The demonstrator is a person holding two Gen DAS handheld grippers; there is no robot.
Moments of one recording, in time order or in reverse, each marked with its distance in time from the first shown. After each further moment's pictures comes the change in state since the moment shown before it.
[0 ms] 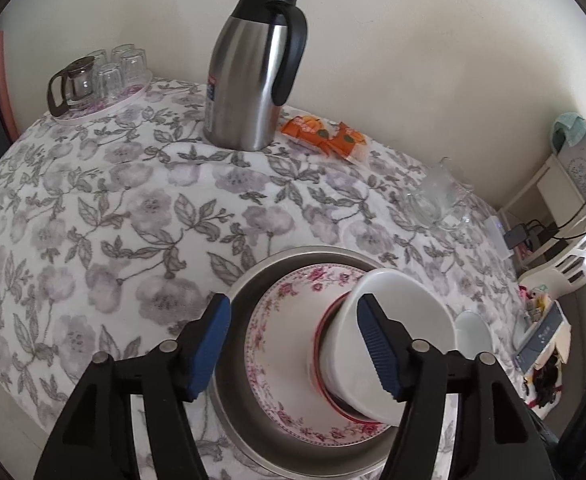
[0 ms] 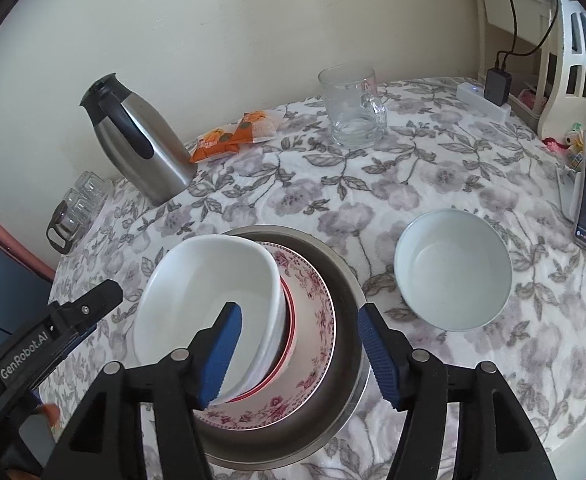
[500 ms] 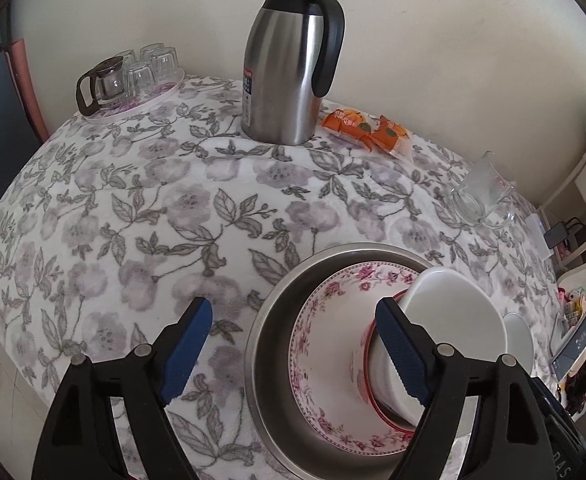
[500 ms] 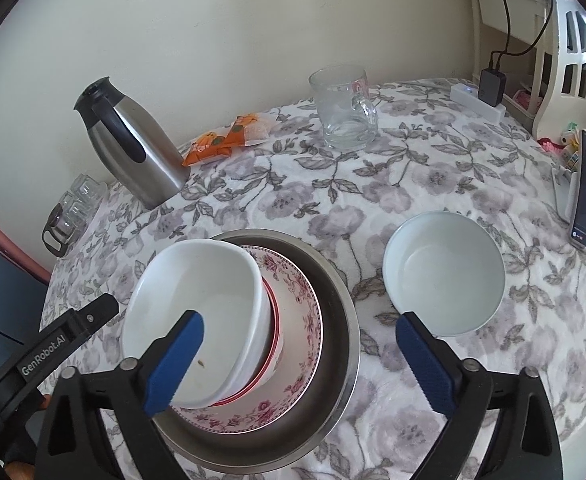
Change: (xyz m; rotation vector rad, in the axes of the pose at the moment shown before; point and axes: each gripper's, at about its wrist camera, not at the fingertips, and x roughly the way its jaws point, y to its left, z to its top) left arm 0.012 0.008 -0.002 -0.003 0.006 0.142; right arm 0.000 -0.009 0.000 0.004 -0.017 -0.017
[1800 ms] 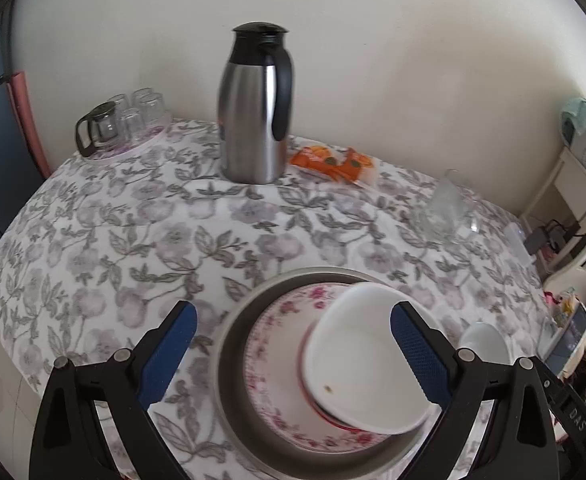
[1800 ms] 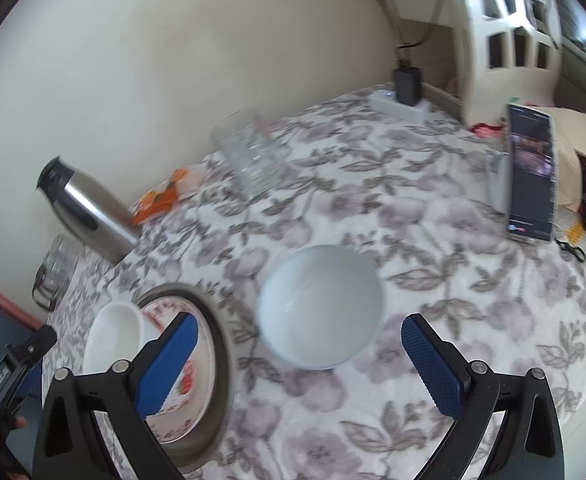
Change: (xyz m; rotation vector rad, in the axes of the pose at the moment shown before) left arm -0.043 -0.049 -0.007 0.055 -0.130 -0.020; right arm -0.035 -0.115 0.016 0.179 -0.087 -0.047
